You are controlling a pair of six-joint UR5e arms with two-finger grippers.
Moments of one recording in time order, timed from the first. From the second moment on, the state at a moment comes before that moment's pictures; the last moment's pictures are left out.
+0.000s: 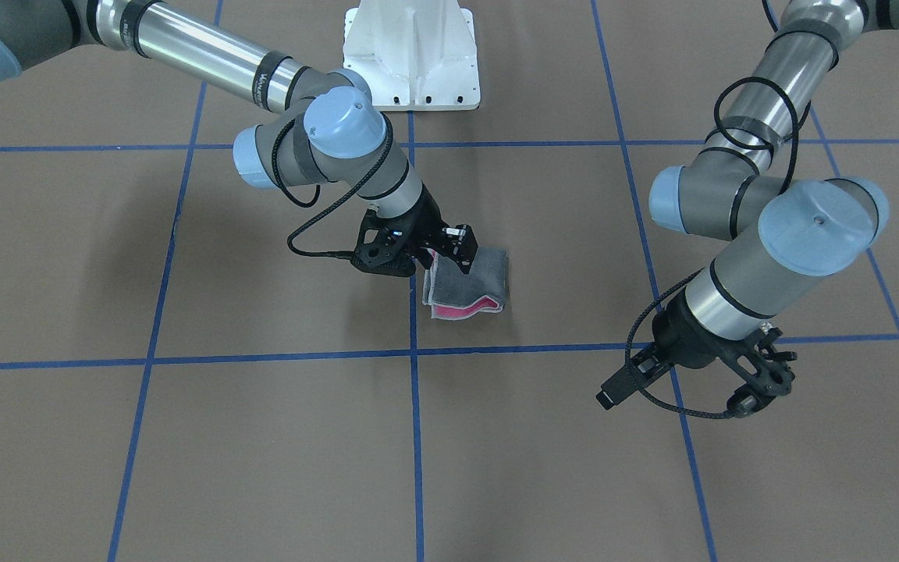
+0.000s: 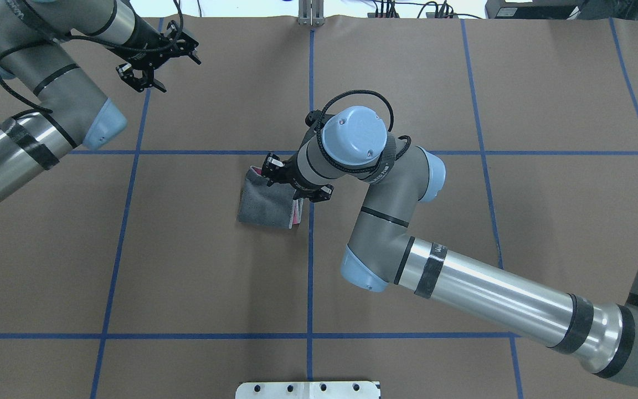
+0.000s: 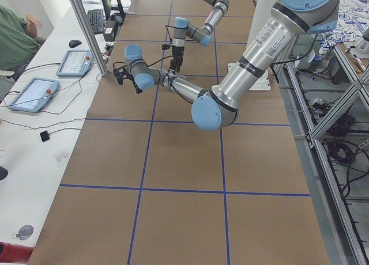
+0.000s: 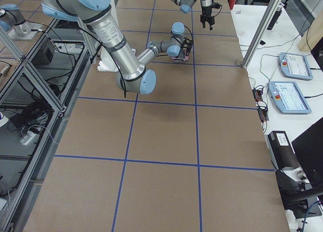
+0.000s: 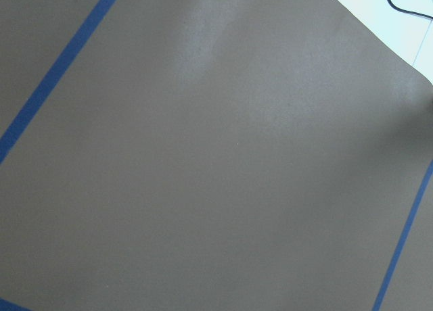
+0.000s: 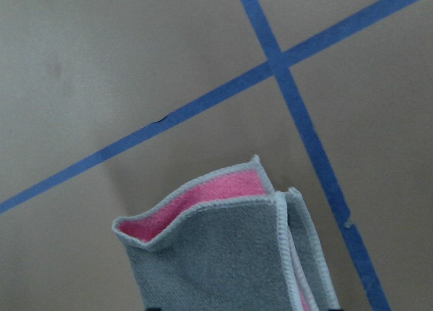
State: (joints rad) left arm -0.99 -2.26 -1.24 -2.17 -2.20 -1.56; right arm 0.52 -0.74 1.30 -0.97 1.90 1.68
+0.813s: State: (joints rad) left arm -1.01 -2.26 -1.22 -2.17 -2.20 -1.56; right arm 0.50 -0.63 1.16 -0.97 1.87 1.62
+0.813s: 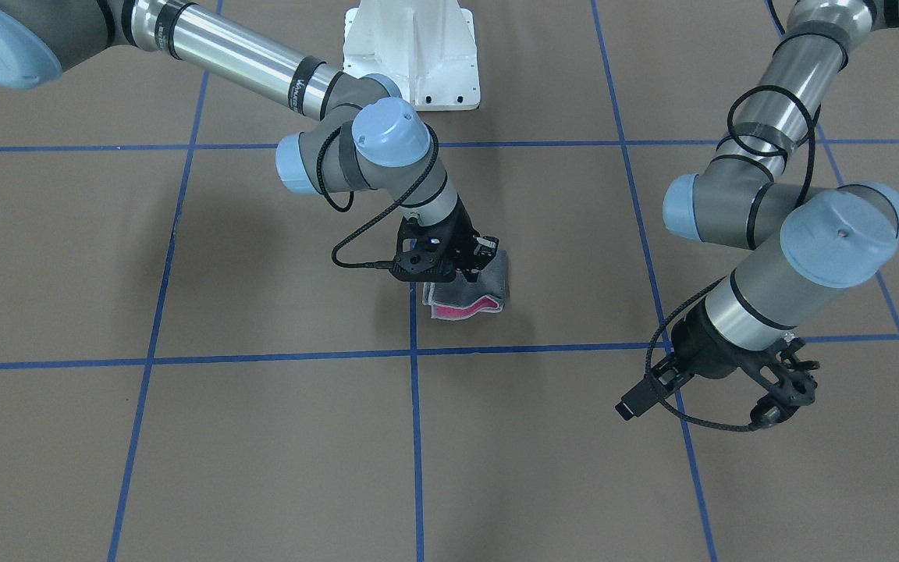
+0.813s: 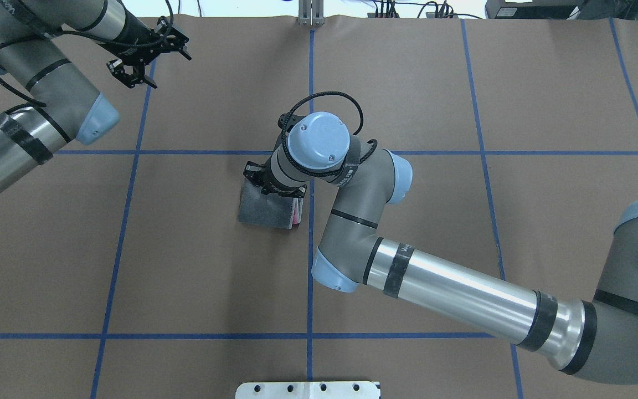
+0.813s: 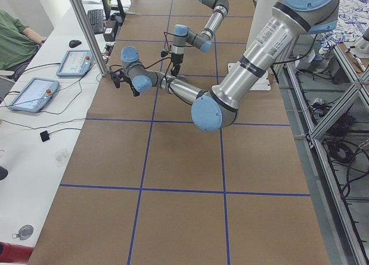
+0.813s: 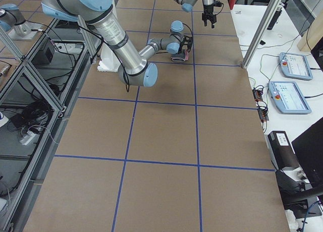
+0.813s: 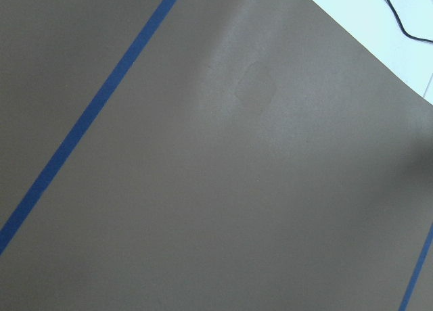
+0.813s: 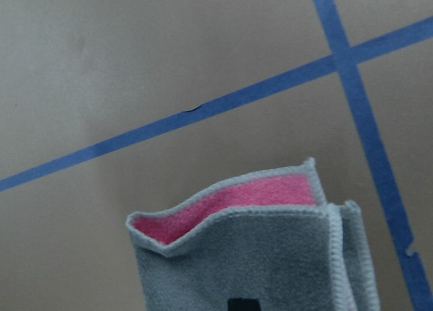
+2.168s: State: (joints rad) left arm -1.02 -2.25 -1.22 -2.18 -2.23 -1.56; right arm 0.54 -0.48 0.89 -0.86 1.78 1.61
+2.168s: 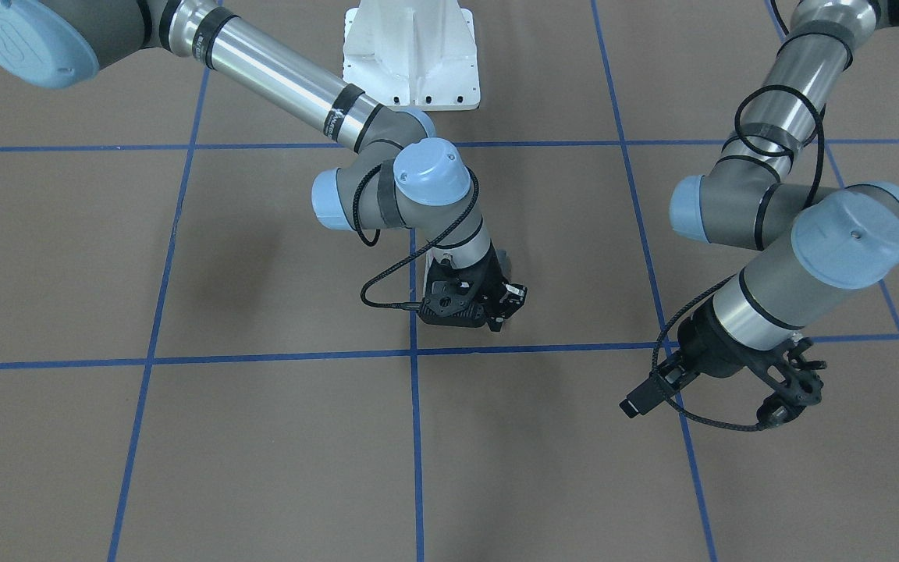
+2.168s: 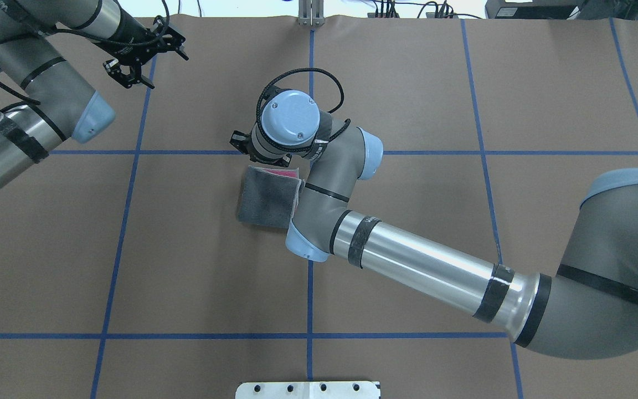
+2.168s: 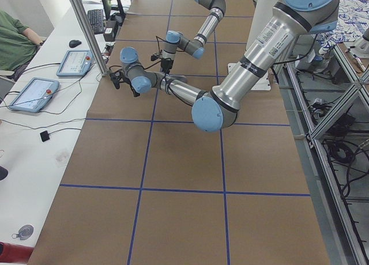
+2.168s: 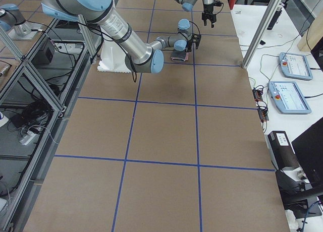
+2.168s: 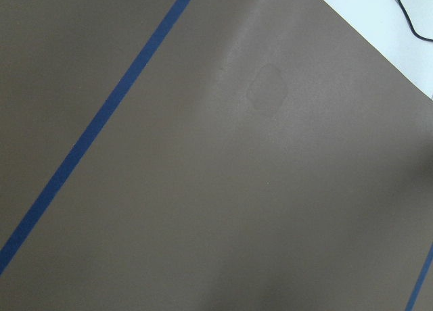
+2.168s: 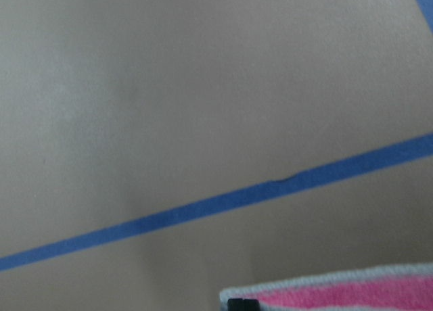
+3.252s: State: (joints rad) left arm -1.20 -2.14 -1.23 -2.16 -2.23 -1.03; right arm 0.92 -0.69 1.10 -1.11 2.06 1.22
